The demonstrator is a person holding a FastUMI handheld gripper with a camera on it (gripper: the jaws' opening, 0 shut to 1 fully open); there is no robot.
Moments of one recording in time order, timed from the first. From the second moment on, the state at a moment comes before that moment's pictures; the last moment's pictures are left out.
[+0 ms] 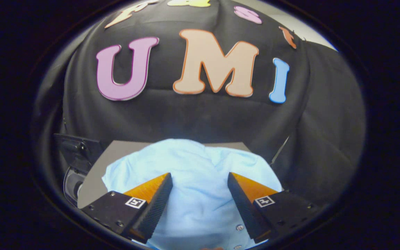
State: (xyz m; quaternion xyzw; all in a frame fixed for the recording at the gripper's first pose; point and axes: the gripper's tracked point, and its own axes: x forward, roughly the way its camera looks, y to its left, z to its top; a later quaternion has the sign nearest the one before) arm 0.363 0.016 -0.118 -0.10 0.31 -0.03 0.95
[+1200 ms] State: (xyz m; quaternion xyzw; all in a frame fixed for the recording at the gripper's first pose) arm 0.334 0.117 -0.083 0.06 0.28 0.01 0.96
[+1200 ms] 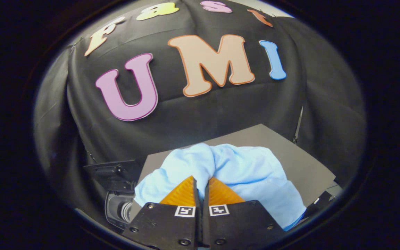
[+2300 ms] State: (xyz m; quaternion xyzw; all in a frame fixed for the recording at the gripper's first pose) arm 0.320 0.457 -0.230 -0.01 0.32 0.22 0.92
